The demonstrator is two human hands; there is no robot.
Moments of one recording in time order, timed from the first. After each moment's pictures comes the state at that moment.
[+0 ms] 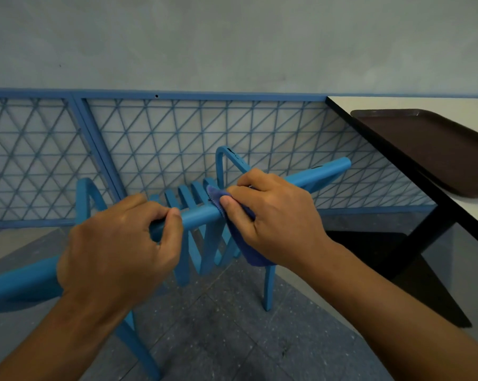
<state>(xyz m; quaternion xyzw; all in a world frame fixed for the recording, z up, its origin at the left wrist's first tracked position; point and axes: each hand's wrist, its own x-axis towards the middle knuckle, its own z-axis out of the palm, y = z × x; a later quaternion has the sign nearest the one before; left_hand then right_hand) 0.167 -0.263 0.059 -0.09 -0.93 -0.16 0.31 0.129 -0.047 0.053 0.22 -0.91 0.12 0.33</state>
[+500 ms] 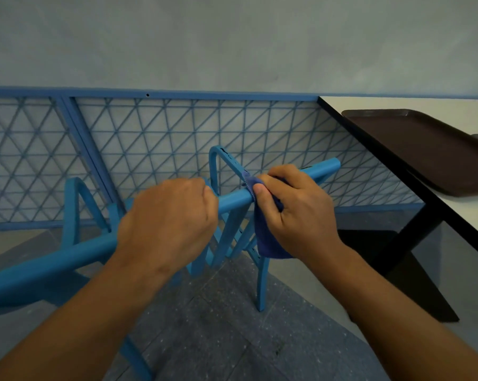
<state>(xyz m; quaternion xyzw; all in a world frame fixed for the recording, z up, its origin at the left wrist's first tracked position) 0.131 -0.206 0.075 -0.12 -0.96 -0.11 0.21 0.115 -0.004 0.030 0.14 -0.89 0.17 0.40</state>
